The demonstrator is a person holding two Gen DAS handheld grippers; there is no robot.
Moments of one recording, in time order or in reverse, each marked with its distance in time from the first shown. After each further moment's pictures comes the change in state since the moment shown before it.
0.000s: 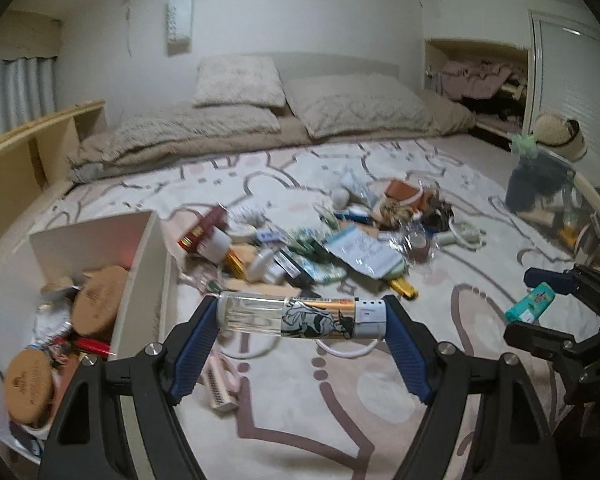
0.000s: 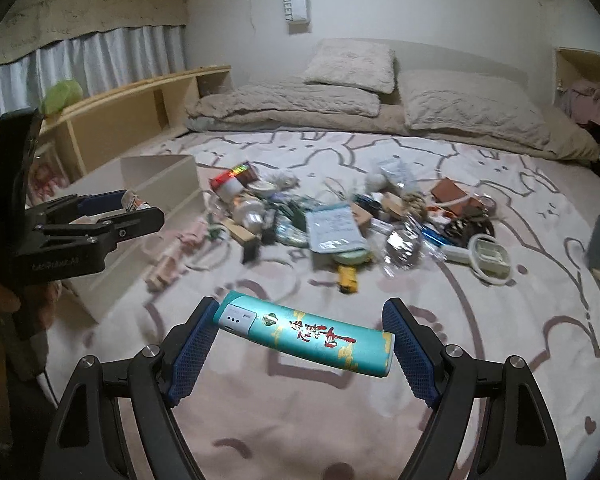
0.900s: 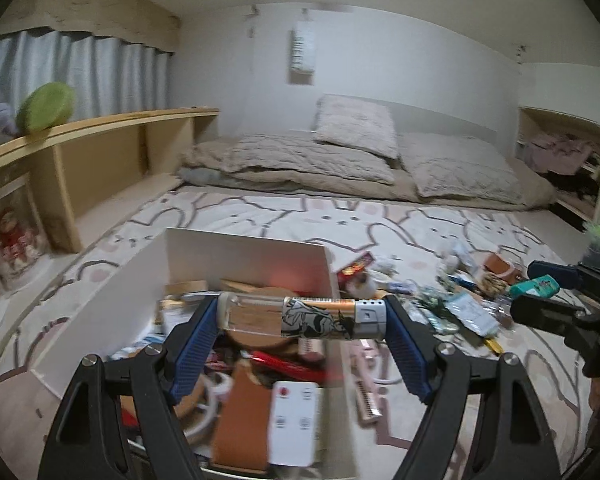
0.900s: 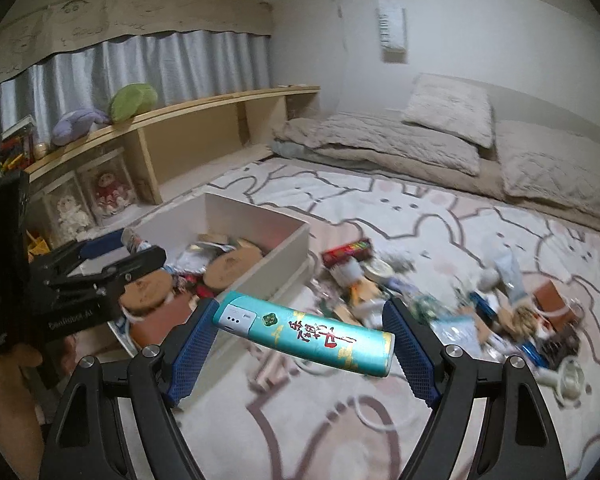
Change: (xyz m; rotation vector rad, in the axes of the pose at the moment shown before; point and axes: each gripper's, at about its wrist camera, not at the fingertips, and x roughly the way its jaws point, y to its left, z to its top) left arm -0.066 0.122 -0.003 -0.217 -0.125 0.286; right arm 0.038 0.115 0.102 -0.155 -0.061 0.232
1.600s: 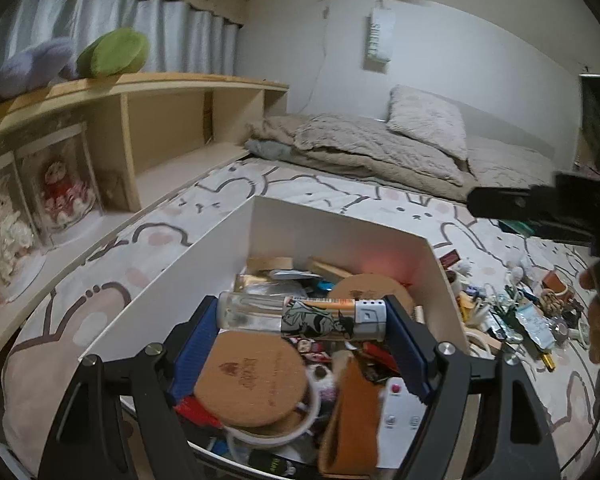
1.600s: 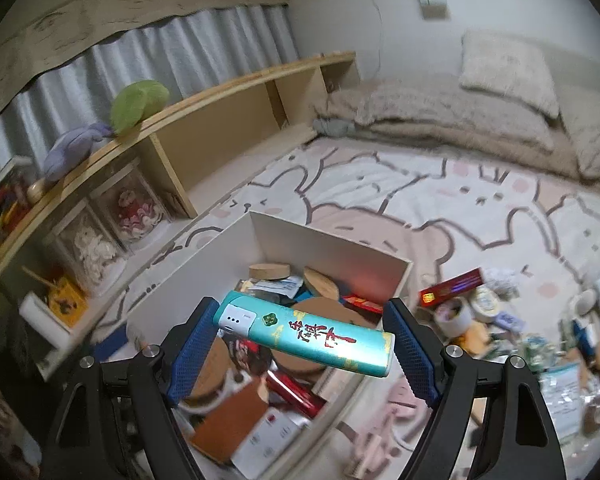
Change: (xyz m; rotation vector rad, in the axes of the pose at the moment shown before) left arm 0.021 0.080 -0.016 -0.136 0.065 0.154; right arm 0.123 0.043 0.080 0.122 0.155 0.170
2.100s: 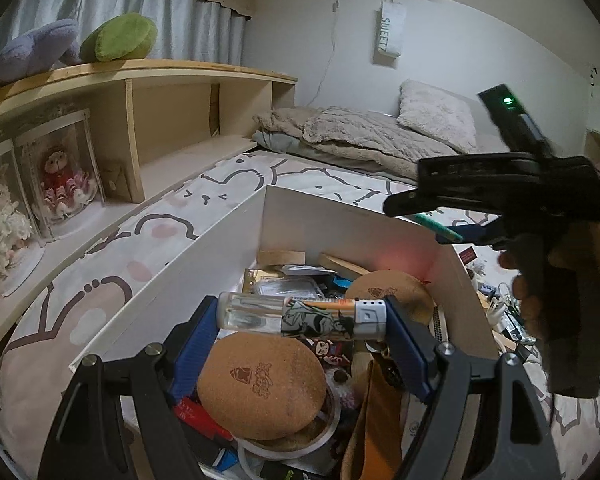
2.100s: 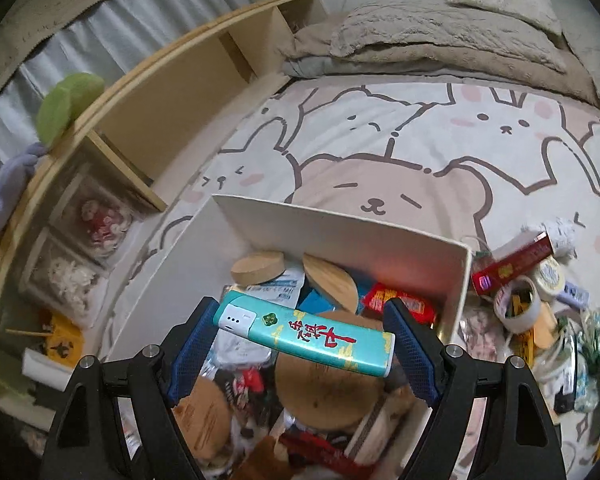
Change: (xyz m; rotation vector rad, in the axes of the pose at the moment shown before) left arm 0.020 0.010 -0.003 -0.009 0.014 0.012; right arm 0.104 -0.005 0.026 0.168 0.175 -0.026
